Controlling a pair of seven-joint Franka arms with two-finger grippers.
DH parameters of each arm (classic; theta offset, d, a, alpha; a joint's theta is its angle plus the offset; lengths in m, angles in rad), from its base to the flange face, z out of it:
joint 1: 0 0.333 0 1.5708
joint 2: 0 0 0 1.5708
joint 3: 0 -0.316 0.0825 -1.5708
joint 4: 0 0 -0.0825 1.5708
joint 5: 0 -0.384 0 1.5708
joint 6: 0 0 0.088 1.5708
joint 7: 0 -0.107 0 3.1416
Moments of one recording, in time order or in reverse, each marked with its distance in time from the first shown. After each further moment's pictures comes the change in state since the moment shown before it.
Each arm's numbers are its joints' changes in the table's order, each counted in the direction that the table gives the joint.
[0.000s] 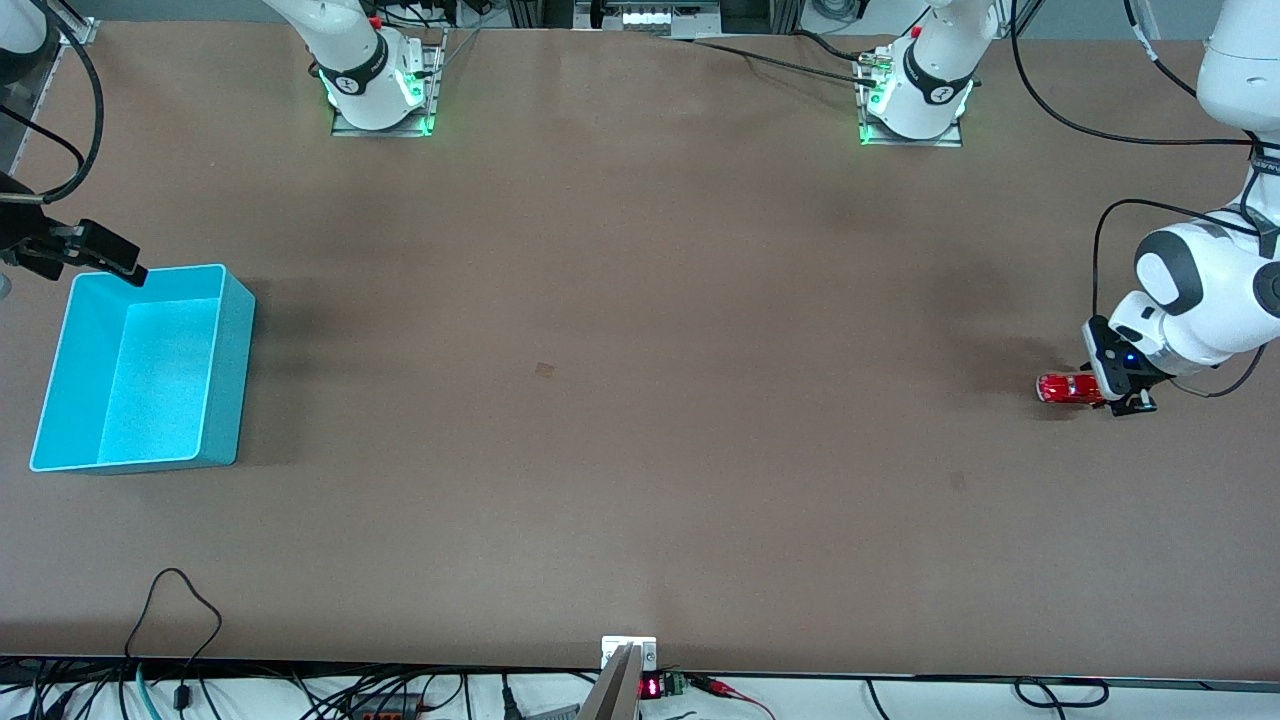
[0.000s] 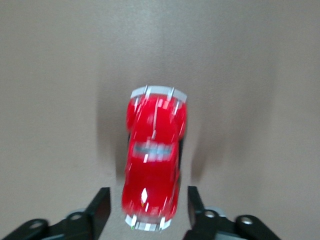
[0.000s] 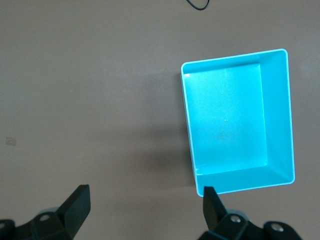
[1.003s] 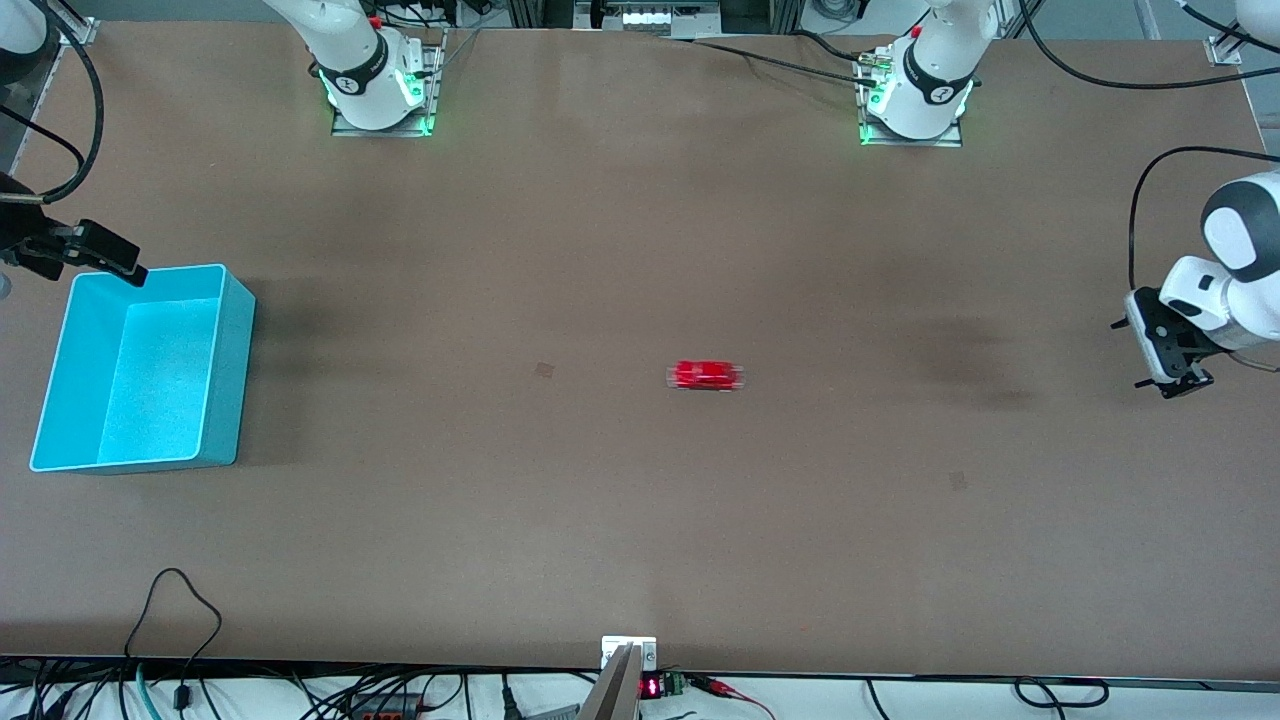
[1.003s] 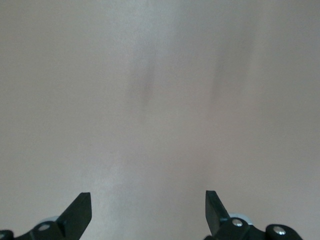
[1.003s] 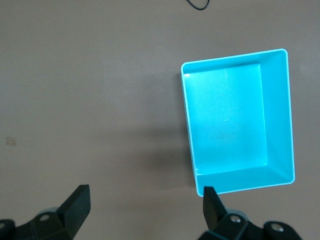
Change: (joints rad) left arm -0.001 0.233 0.030 0.031 0.000 0.377 0.158; right arm 0.000 0.000 0.000 0.000 0.000 0.000 0.000
